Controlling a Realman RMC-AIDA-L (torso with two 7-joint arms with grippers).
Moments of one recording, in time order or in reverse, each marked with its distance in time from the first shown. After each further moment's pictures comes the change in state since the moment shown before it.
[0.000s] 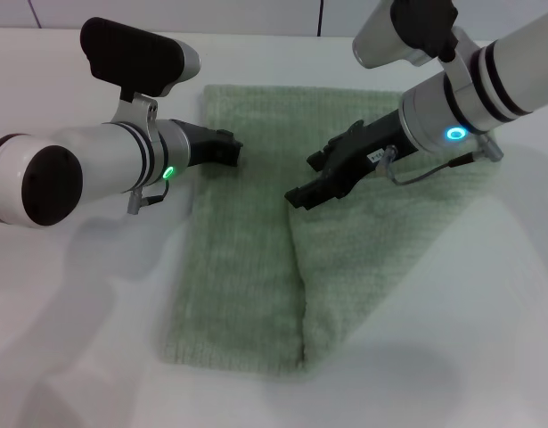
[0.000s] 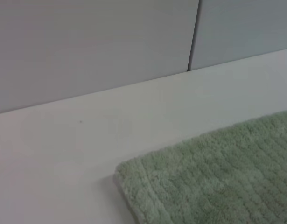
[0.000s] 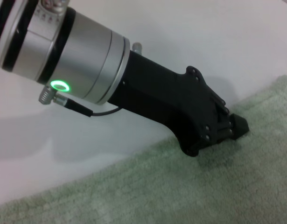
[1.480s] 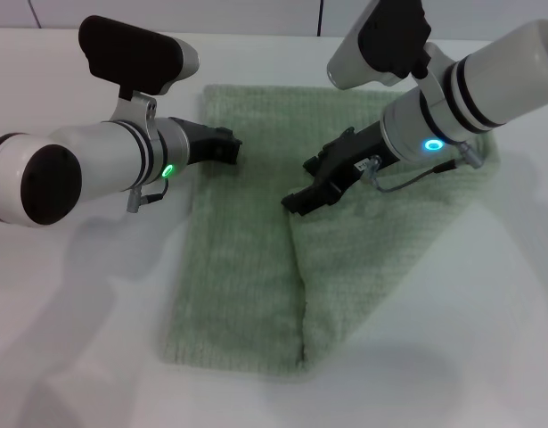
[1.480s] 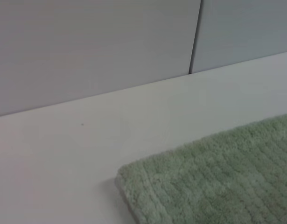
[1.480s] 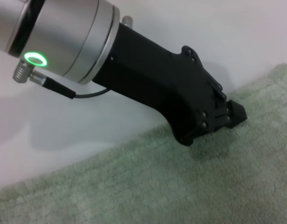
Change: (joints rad) left arm 0.000 0.002 -0.001 0.000 -0.001 0.006 0.000; right arm 0.046 0.012 -0.086 0.097 0.008 0.125 0.000
